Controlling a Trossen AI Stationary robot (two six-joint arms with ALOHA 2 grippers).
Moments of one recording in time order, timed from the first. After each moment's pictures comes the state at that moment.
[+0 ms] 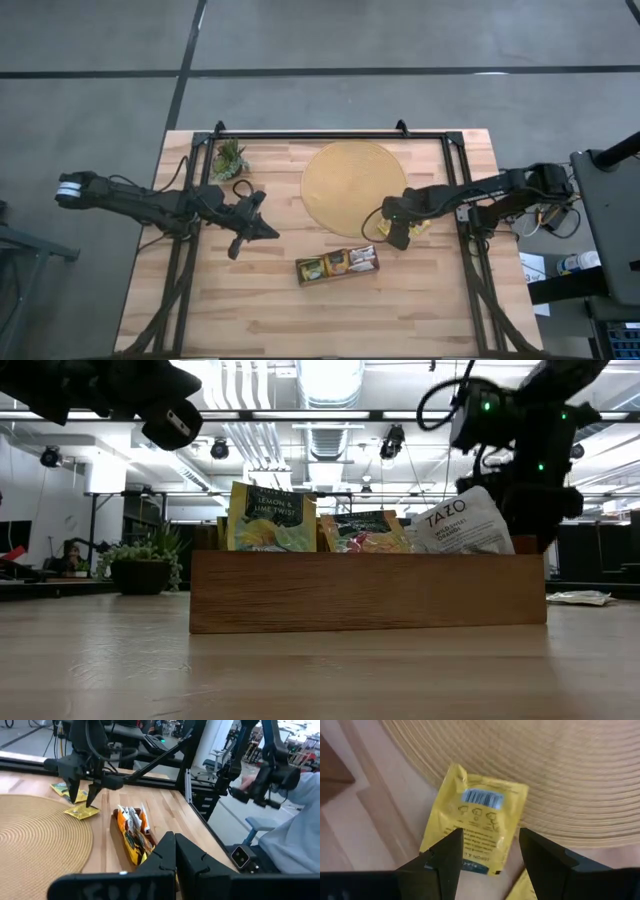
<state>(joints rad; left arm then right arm) -0.07 0.81 0.40 0.28 0.25 -0.21 -0.02 1.36 0.66 -0.61 0.11 0.41</state>
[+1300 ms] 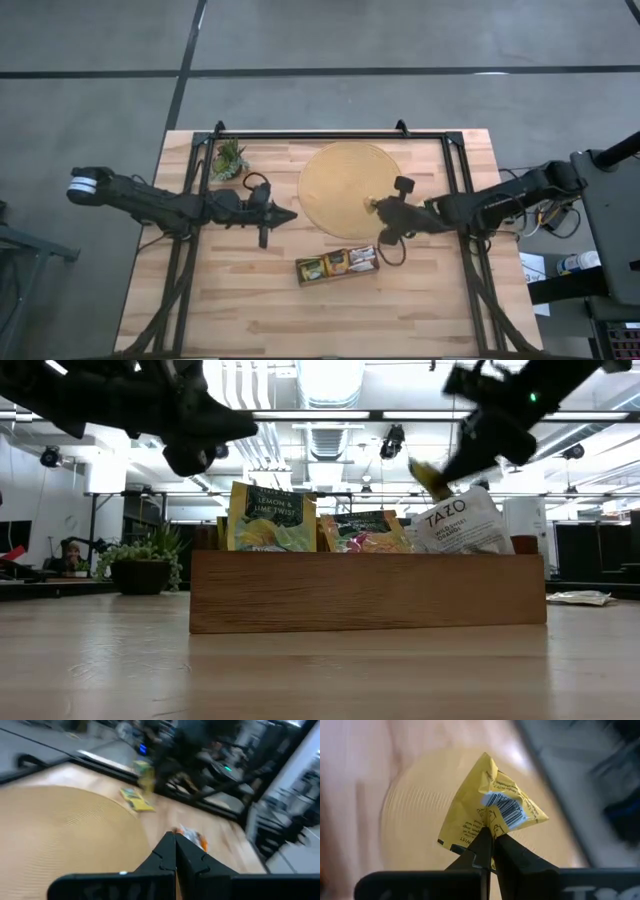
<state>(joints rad) -0.07 1.05 0.40 0.55 -0.10 -0.37 0.21 1.22 0.75 -0.39 0.65 0.13</state>
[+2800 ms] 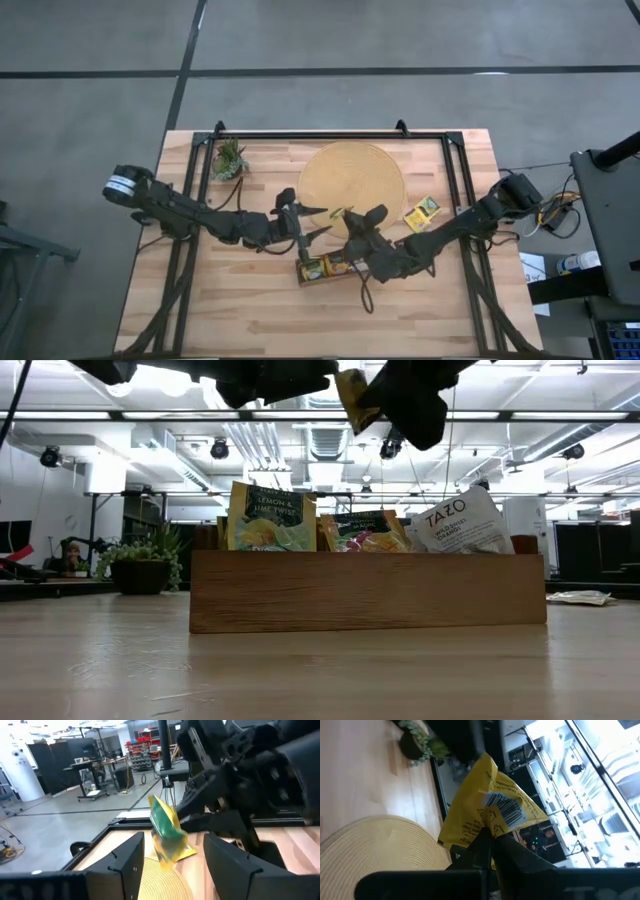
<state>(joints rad) -0.28 1.46 0.78 0.70 -0.55 0.14 0.45 1.68 1.01 0.29 1.30 -0.70</state>
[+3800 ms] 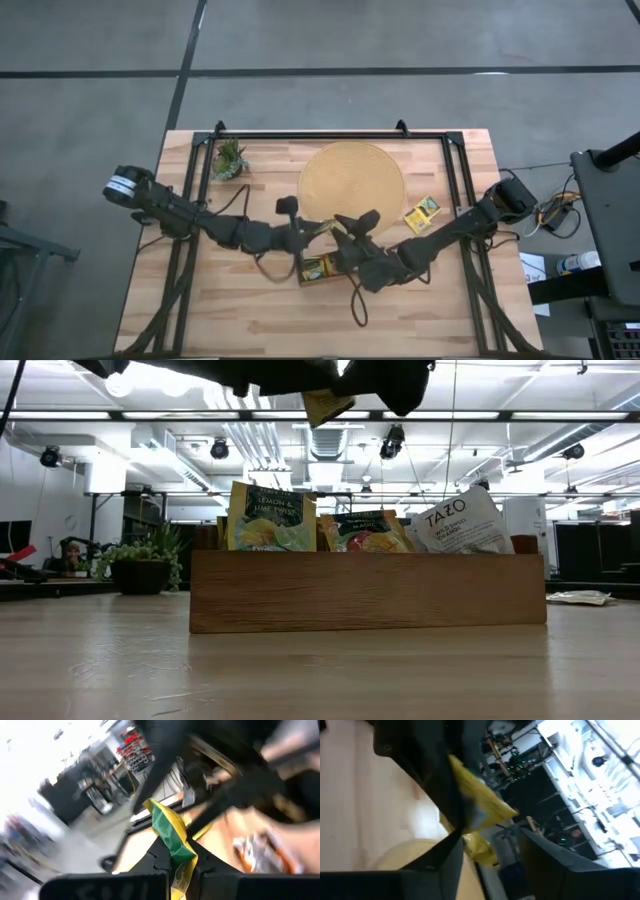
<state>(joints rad) -0.32 1.48 0.79 0.60 -0.58 0.45 0.48 1.74 1.18 0.12 1.25 -0.50</state>
